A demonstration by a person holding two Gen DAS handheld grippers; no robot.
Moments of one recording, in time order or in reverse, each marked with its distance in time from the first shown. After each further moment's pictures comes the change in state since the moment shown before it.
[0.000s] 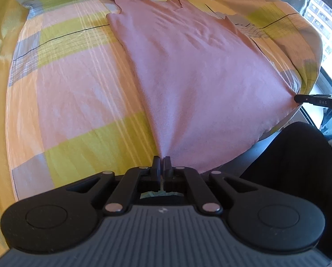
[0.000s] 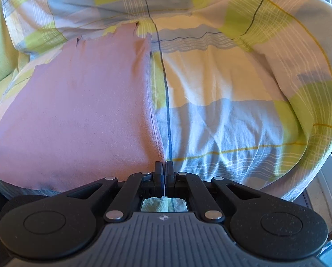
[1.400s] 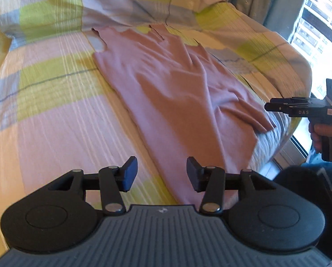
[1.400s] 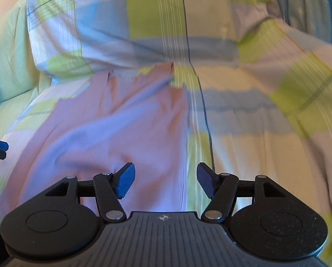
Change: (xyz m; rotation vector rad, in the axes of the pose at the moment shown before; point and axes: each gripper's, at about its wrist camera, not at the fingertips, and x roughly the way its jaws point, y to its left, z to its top) left arm 0.015 0.001 0.043 0.012 -0.154 -0.105; right arm 0.039 0.039 0.084 -0.138 -0.173 0.118
